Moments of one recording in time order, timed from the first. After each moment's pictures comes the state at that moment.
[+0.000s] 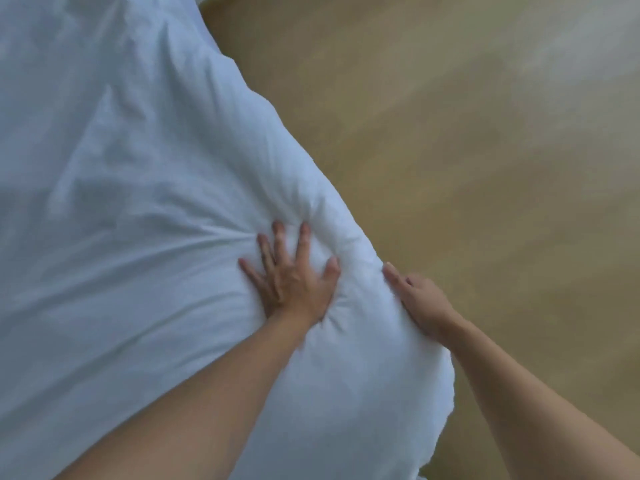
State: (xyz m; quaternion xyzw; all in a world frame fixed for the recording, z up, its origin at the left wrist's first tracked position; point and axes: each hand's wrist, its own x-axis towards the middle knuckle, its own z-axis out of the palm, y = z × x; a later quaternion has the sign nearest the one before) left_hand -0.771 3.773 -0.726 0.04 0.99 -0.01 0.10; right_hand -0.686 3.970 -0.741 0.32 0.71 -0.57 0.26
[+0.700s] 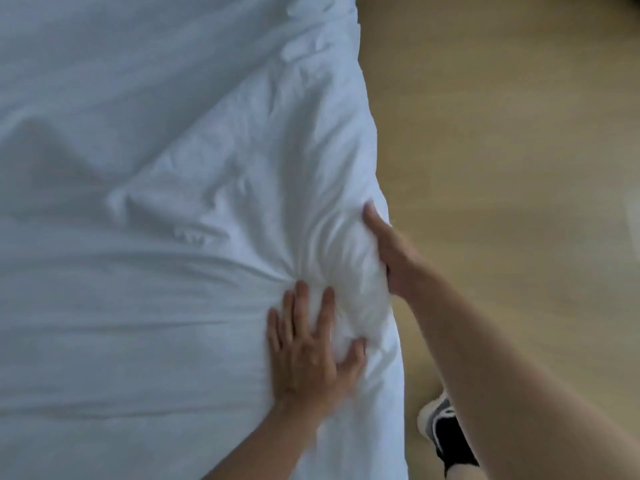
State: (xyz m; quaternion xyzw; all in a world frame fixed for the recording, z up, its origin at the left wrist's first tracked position) left_hand -0.884 3.783 -0.725 -0.09 0.99 0.09 0.02; right_hand -1.073 3.899 -0.697 0.21 0.47 -0.74 0.44
